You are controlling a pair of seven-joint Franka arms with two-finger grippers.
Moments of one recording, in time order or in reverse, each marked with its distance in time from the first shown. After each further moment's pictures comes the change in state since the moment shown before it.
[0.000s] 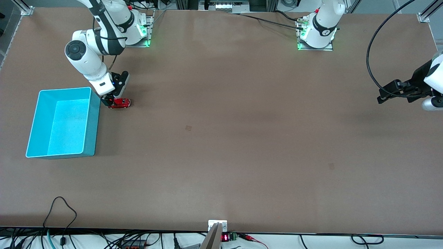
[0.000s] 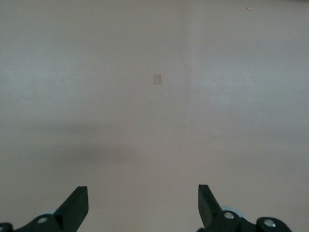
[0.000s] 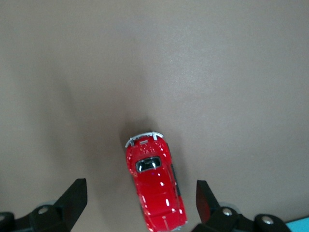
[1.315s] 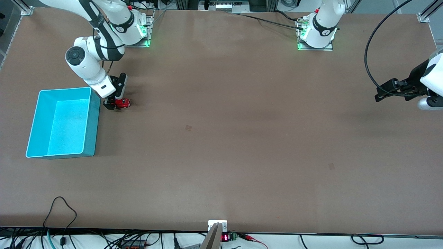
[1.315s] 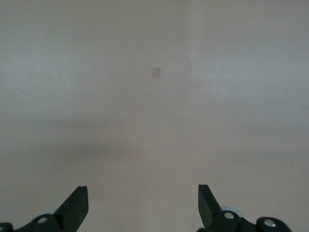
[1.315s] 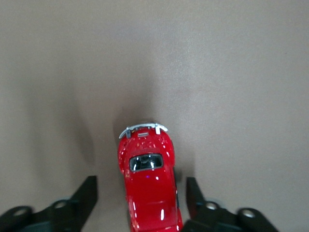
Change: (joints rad) left arm -0.003 0.000 -0.002 -0.003 0.000 -0.022 -0.001; right arm -0.058 0.126 -0.002 -0.004 -0.007 0.147 -0.152
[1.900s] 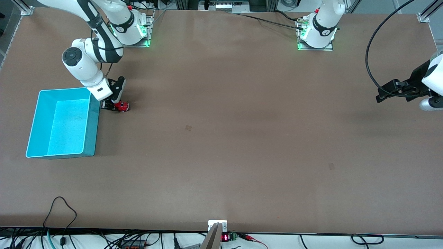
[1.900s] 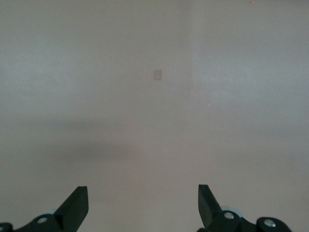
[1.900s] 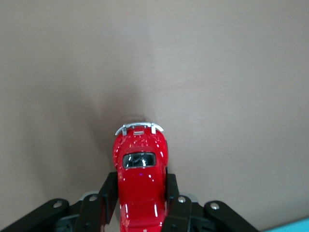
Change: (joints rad) left arm 0.001 0.000 0.004 -0.002 0.000 0.017 -0.003; right arm -0.001 0.000 0.001 0.061 0.000 0.001 0.127
